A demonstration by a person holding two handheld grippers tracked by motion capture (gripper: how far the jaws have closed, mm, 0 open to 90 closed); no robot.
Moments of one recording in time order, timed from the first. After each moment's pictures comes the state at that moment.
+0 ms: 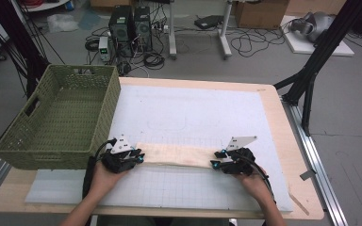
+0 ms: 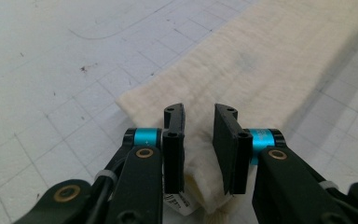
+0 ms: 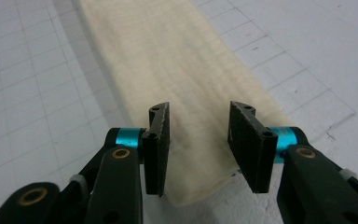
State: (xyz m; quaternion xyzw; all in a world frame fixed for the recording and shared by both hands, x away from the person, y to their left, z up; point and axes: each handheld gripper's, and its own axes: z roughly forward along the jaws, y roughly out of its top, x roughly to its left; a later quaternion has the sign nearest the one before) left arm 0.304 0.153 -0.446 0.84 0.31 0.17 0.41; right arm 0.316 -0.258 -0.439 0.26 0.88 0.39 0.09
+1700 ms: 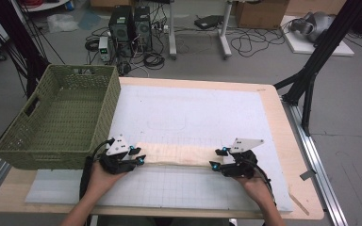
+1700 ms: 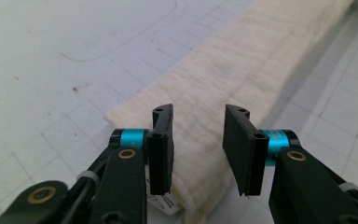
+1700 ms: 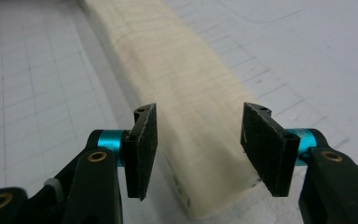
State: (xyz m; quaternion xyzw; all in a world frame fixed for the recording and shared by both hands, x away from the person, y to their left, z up) left arm 0.297 0.159 -0.432 0.82 0.29 0.17 0.45; right arm 0.304 -0.261 -0.427 0.25 0.85 0.45 0.11
